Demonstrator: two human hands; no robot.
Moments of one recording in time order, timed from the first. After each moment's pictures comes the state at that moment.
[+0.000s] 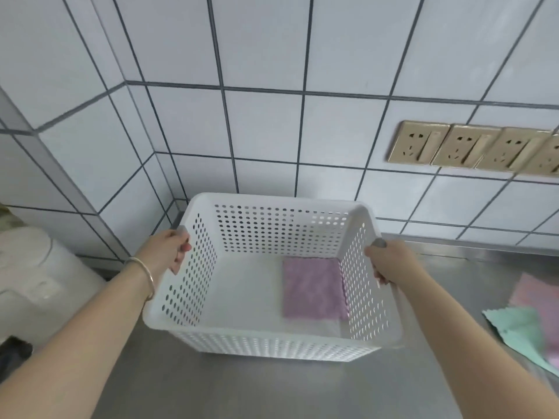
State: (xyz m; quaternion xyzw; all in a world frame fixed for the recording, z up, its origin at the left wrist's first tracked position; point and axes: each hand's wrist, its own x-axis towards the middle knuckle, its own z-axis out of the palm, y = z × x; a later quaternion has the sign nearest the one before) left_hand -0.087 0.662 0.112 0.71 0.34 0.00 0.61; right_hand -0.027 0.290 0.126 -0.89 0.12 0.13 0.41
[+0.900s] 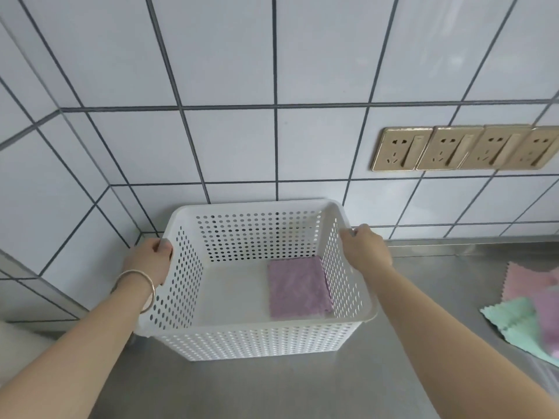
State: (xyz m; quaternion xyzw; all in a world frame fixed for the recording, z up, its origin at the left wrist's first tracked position) left_hand -0.008 0.681 0.099 0.90 0.32 0.05 0.30; right_hand 0.054 0.333 0.097 -0.94 0.17 0.04 0.31
